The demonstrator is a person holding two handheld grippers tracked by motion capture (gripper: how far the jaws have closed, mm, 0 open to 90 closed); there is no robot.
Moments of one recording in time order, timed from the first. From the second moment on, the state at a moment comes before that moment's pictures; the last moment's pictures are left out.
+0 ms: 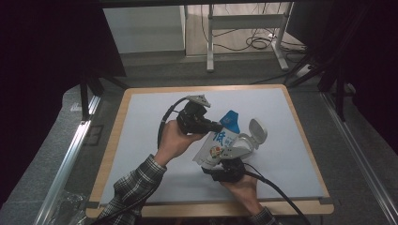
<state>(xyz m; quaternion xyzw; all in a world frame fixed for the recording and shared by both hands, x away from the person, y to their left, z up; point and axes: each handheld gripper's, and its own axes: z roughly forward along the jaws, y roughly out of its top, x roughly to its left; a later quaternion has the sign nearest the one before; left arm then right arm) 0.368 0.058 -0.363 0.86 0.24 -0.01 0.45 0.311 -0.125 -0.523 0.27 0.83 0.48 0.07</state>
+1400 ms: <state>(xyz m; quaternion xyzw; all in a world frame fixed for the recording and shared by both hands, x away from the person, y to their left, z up) 0.382 0.096 -0.390 0.84 0.28 0.05 0.47 0.305 -0.139 -0.519 0.27 0.84 0.47 0.08</state>
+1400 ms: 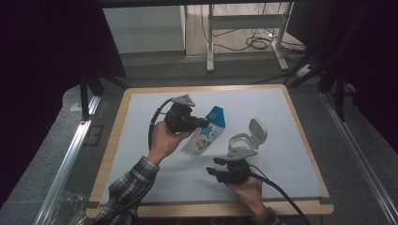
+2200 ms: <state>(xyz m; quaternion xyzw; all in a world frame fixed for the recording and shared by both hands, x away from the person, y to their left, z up) 0.373 0.139 -0.426 0.82 0.30 0.05 0.49 0.304 -0.144 -0.515 0.27 0.84 0.46 0.09</state>
